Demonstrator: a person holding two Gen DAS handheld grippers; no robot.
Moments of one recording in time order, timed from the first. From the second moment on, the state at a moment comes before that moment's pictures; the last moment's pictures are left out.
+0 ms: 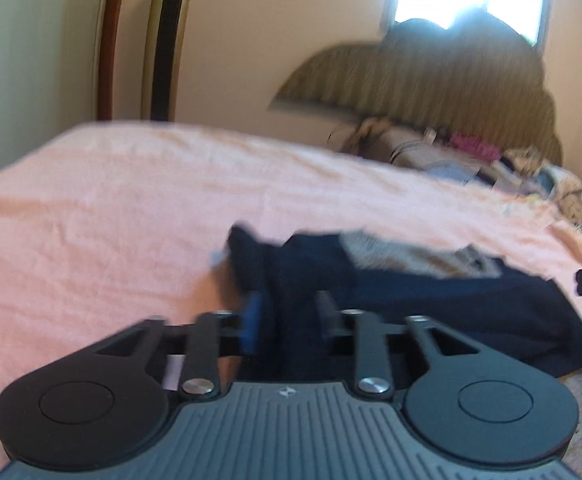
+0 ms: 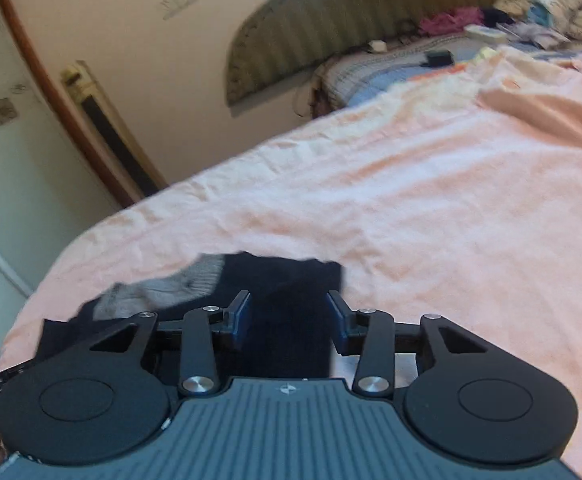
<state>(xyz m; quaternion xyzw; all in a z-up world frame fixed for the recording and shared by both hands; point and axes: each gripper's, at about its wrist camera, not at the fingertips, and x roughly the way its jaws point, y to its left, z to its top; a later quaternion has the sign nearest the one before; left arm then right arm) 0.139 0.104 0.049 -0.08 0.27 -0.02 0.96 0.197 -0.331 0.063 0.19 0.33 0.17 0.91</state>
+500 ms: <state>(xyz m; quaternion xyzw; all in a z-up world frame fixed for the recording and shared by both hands) 0.171 0.067 0.013 -0.04 0.34 -0.03 0.94 0.208 -0.256 0.039 -0.07 0.33 0.12 0.93</state>
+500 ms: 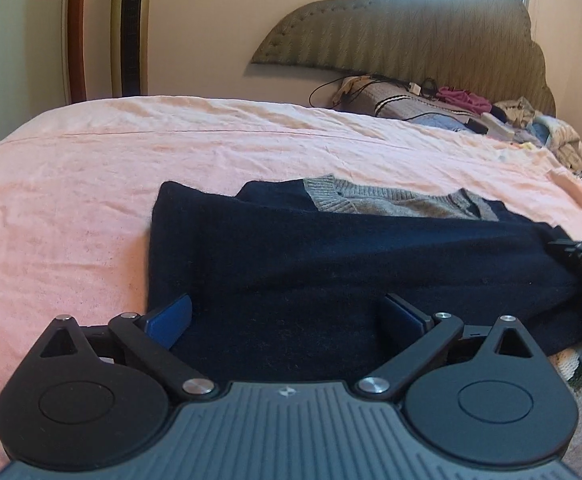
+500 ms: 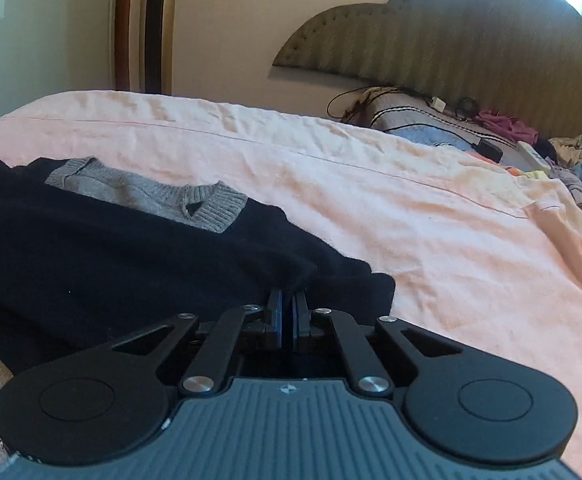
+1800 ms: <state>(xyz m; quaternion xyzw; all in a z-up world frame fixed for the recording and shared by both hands) 0.109 0.053 0.027 0.04 0.37 -0.02 0.93 0.140 -0.232 0.039 -0.03 0.36 0.11 0.93</state>
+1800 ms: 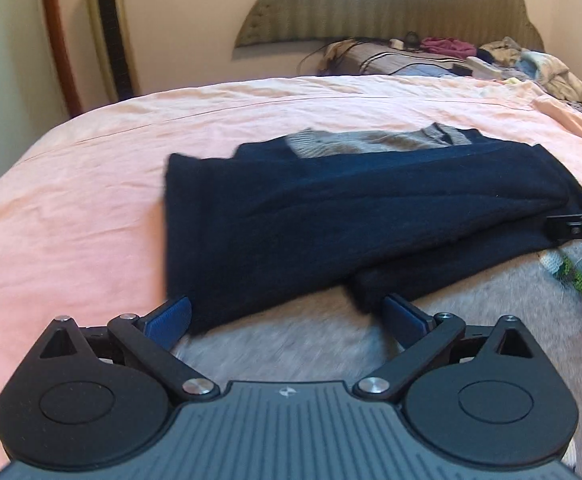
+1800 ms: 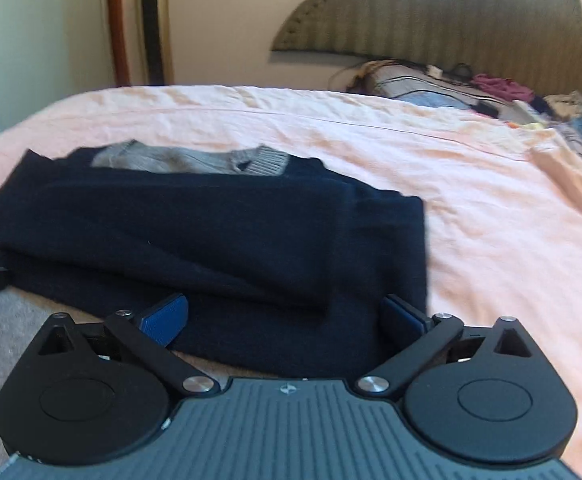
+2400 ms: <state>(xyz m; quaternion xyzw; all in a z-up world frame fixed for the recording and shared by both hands) -0.013 0.036 0.029 0.02 0.37 -0.06 0.93 0.002 -0.234 0.040 -0.02 0.35 0.17 0.92</state>
